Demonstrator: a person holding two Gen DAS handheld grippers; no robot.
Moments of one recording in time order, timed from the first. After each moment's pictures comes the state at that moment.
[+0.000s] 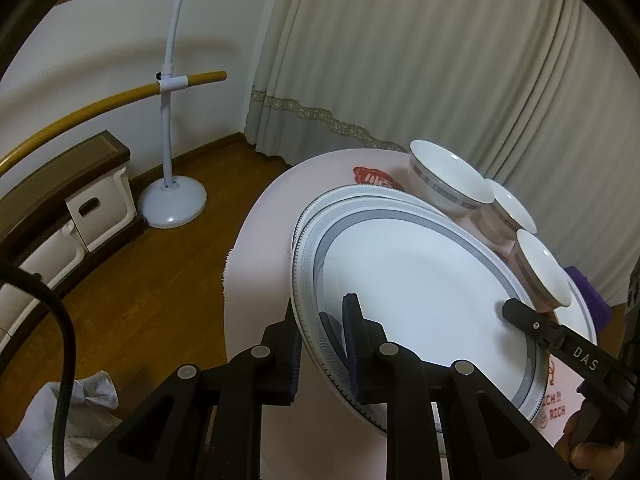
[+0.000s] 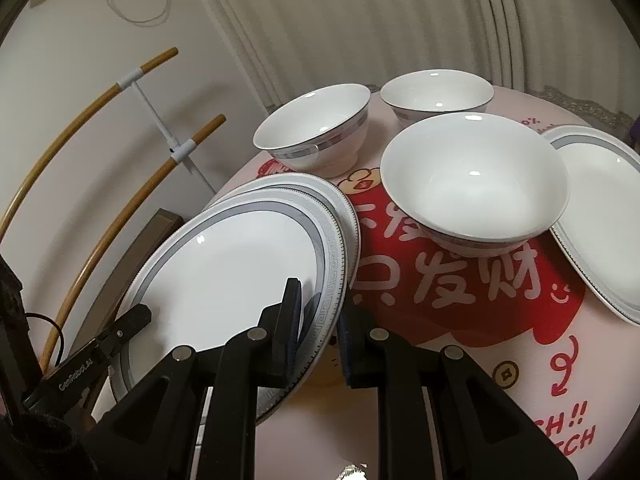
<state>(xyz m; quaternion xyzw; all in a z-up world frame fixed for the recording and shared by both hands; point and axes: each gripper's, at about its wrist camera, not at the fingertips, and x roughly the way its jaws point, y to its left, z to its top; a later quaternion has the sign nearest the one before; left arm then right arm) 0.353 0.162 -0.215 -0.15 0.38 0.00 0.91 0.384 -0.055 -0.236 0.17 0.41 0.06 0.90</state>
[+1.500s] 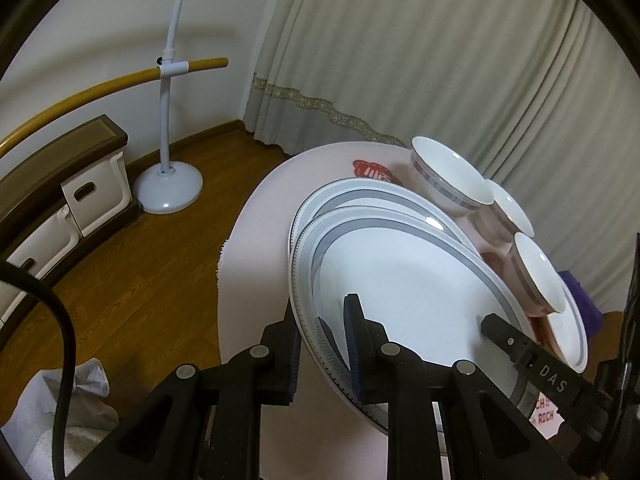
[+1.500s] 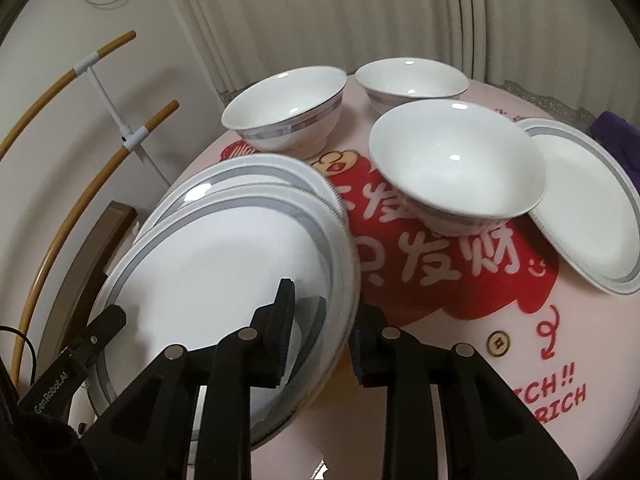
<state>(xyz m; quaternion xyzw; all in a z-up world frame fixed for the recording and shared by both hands) 0.355 0.173 -0.211 -0.17 0.40 0.00 0.90 0.393 -0.029 -0.241 0.14 0.44 -0.03 0.88</state>
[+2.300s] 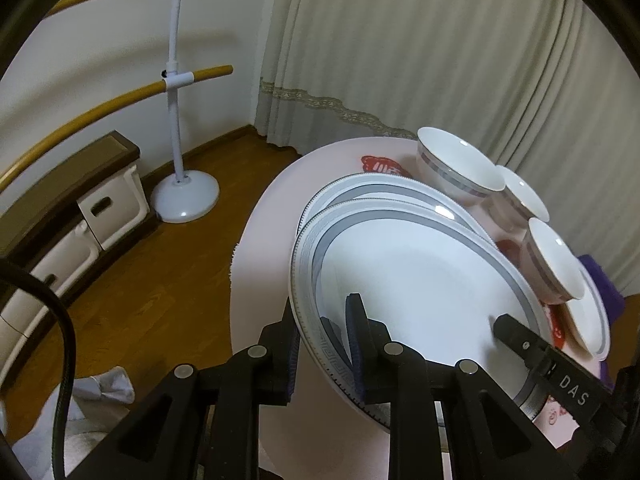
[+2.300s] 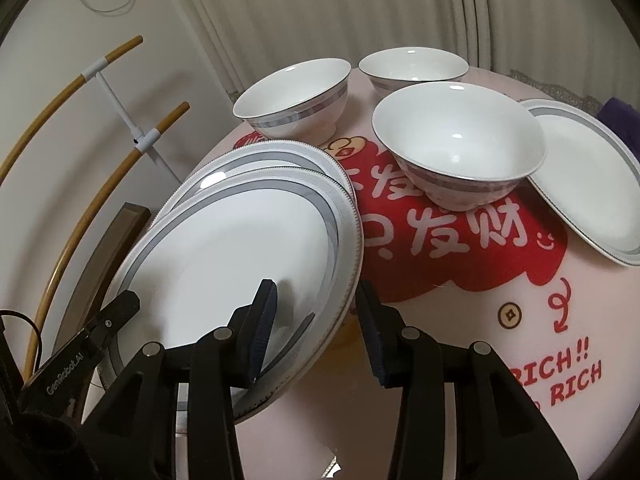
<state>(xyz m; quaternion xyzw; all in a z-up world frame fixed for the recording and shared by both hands) 0.365 0.151 -0.207 -0.12 0.40 0.02 0.91 0.377 -0.032 -0.245 0.16 0.44 -0.01 0.88</state>
